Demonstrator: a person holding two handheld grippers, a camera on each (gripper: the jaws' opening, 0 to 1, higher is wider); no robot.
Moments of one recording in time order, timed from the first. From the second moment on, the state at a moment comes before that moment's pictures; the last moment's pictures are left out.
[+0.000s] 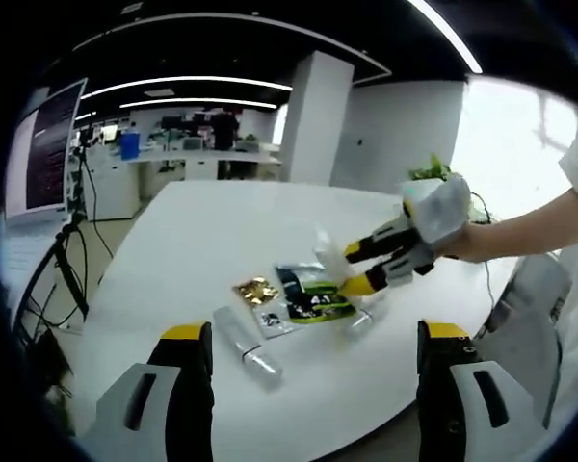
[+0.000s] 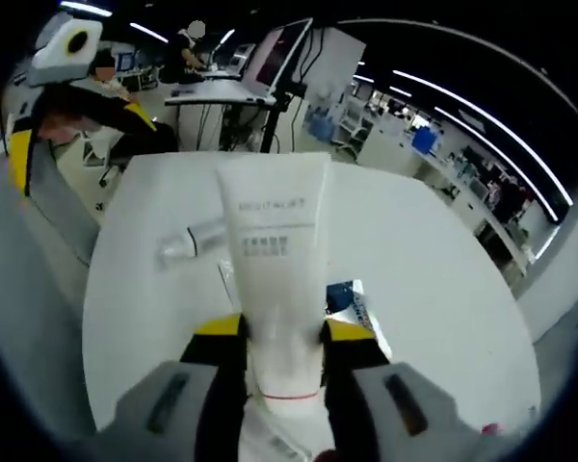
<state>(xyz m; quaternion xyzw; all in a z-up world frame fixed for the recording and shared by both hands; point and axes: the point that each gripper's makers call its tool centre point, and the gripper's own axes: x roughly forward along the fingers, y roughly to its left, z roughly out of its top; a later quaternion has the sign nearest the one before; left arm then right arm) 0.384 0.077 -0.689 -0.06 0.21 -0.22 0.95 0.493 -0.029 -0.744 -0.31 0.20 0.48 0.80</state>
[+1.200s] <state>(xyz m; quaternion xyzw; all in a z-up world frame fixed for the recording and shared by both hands) 0.396 0.012 -0.615 -0.18 0.15 -0.29 0.93 0.416 -0.001 -0.650 -0.20 0.12 0.43 0.87</state>
